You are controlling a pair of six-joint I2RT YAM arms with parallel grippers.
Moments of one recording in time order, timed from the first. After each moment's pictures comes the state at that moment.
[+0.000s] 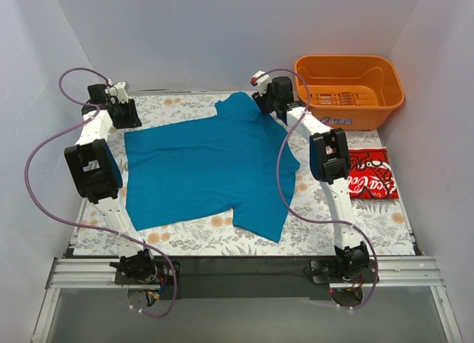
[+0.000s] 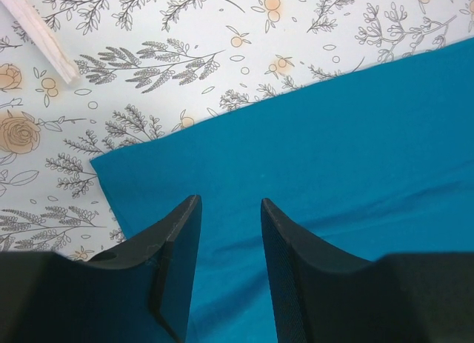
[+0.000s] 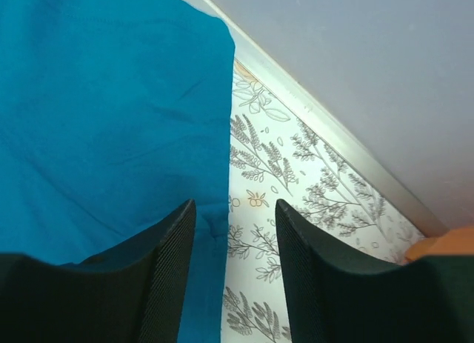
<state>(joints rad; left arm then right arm) 0.29 2.10 1.74 -0.50 0.40 0.16 0.35 2.51 2.14 -0.09 -0.18 -0.42</state>
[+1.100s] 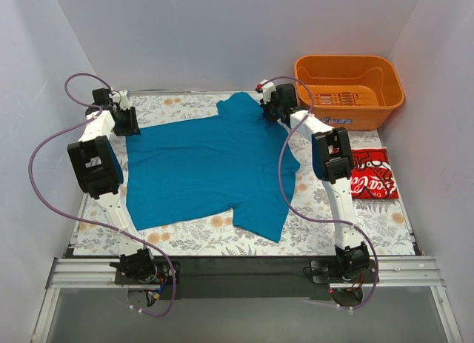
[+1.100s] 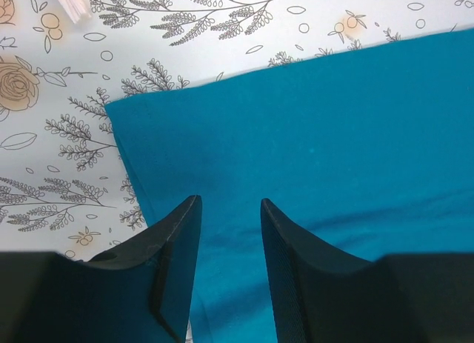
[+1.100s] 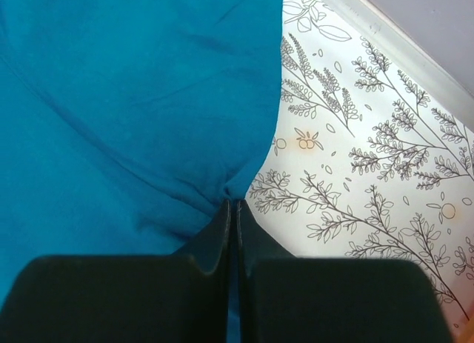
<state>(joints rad) 0.29 2.18 1.78 -0.57 0.29 0.15 0.32 2.53 2.04 -0.12 -0.26 -0.32</state>
